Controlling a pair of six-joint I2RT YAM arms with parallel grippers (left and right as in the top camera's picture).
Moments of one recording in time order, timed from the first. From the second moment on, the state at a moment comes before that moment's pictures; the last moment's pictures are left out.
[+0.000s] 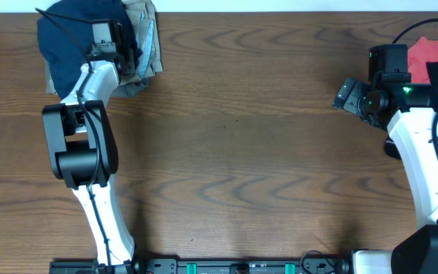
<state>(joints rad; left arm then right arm) 0.08 2.27 1.68 -0.30 -0.17 0.03 0.00 1.54 1.31 -0.92 0.17 0.49</state>
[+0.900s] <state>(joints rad) -0.07 1.75 1.68 -1.14 -0.03 -0.20 0.00 1.54 1.31 -0.92 0.17 0.49</state>
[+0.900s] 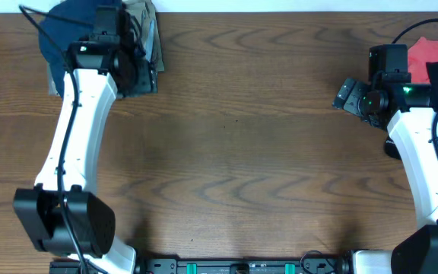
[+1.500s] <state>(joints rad) -0.08 1.71 1.68 -1.34 0.16 -0.26 0.00 1.54 1.31 -0.92 0.17 0.49</state>
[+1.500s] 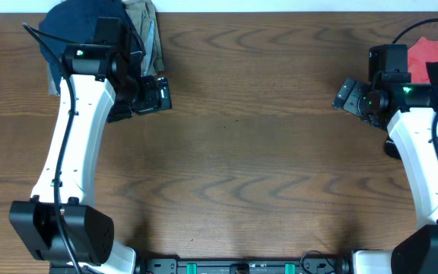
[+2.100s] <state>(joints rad) -0.08 1.70 1.68 -1.41 0.18 -0.26 0.00 1.54 1.31 -0.92 0.17 0.49</state>
